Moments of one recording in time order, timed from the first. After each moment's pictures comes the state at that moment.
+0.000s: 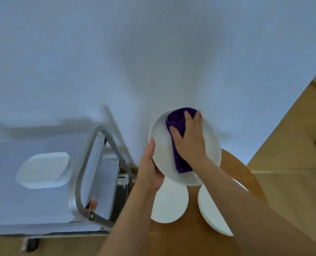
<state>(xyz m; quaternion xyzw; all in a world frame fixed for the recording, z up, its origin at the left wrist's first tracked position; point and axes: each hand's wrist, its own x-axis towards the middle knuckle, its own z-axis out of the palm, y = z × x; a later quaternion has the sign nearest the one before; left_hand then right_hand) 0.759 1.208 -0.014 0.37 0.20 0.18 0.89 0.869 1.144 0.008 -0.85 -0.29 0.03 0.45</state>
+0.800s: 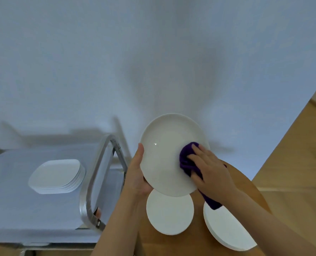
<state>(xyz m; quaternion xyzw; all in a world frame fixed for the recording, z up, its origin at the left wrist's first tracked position) 0.712 1.228 0.029 0.32 -0.01 0.11 0.94 0.844 1.067 0.004 -0.81 -0.51 -0.09 0.26</state>
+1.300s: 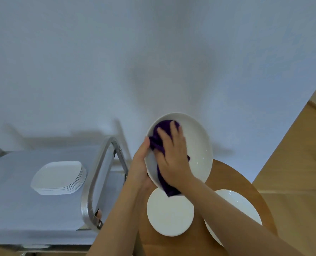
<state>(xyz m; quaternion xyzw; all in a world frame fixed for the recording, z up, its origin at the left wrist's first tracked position) 0.721 1.215 0.052 0.34 0.11 0.17 0.92 0.786 1.156 0.040 -0.77 -0.43 -0.08 0.47</state>
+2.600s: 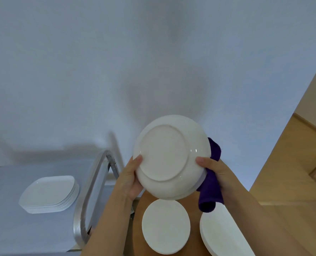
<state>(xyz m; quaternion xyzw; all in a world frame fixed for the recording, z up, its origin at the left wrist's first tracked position) 0.717 1.260 0.032 0.35 0.16 0.19 0.90 0.834 1.063 0.076 -0.42 -0.17 0.43 0.78</state>
